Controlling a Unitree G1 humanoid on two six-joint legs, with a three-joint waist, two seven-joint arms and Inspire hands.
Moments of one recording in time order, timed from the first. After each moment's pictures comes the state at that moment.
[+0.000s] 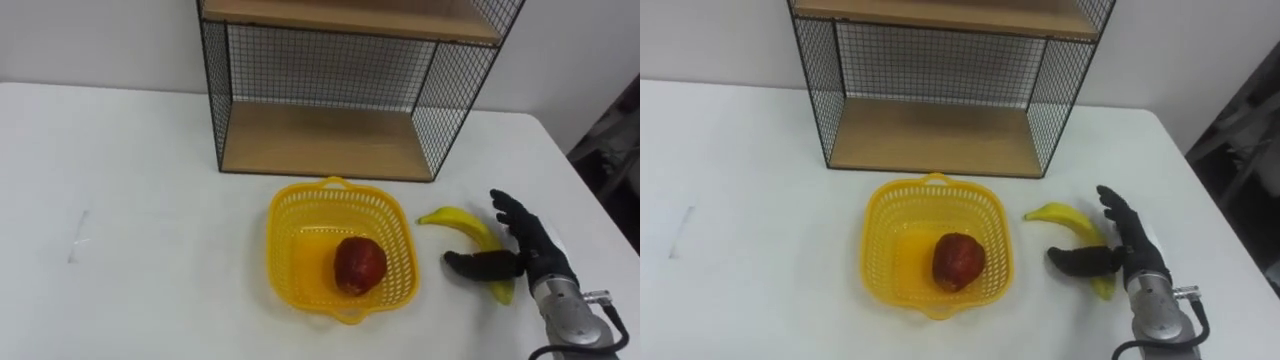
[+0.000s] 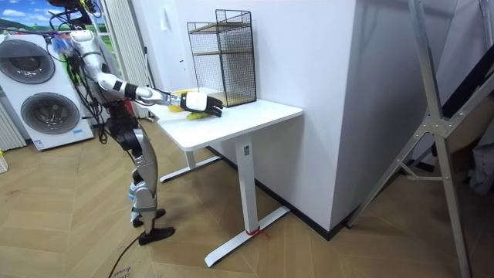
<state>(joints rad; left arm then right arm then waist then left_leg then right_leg) 0.30 0.23 0.14 0.98 0.35 0.08 0.20 -0.03 -0.37 -0.12 0.66 -0.19 -0.11 0.00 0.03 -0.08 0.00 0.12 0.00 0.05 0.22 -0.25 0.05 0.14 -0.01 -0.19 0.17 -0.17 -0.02</state>
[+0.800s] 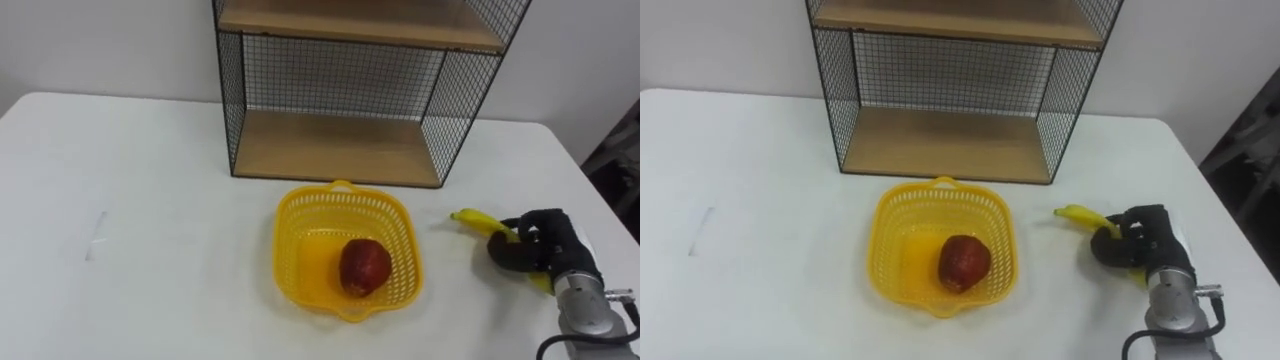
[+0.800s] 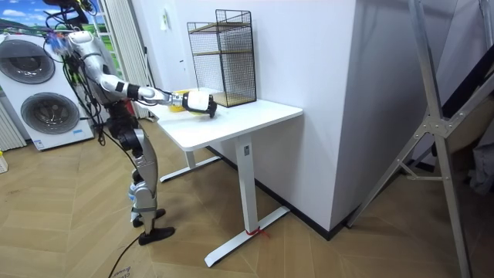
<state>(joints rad) 0.27 0.22 0.15 0.98 0.37 0.11 0.24 -0.03 -0.37 -0.14 0.58 -0.20 -0.05 -0.09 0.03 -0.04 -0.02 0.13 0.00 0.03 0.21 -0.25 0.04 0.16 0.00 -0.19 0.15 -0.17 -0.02</state>
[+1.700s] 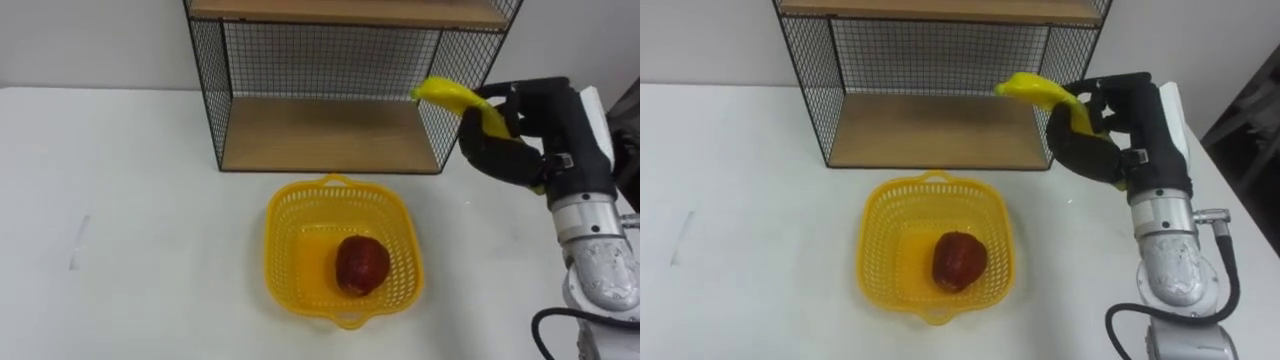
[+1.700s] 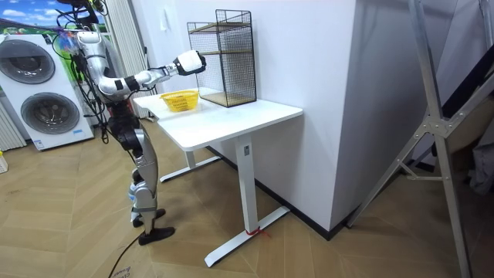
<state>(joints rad) 0.29 0.21 0.10 1.04 0.37 0.01 0.25 0.06 -0.34 -0.11 -0.21 -0.10 -0.06 -0.04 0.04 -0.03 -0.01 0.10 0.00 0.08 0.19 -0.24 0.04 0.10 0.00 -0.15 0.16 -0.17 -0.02</state>
